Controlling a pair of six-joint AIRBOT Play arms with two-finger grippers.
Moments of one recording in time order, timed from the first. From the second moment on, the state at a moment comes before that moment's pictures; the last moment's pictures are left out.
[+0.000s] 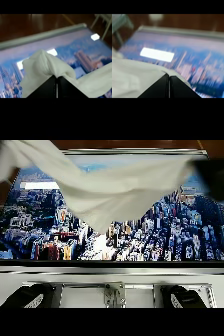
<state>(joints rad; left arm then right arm) -0.27 -0.84 1.79 1.21 -1.07 -1.44 0.12 -0.66 1.48 -1.14 0.98 1.42</state>
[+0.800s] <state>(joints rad) -0.27 -0.69 1.65 1.55 -1.41 -1.56 0.09 -0.79 1.63 -1.59 1.60 1.65</state>
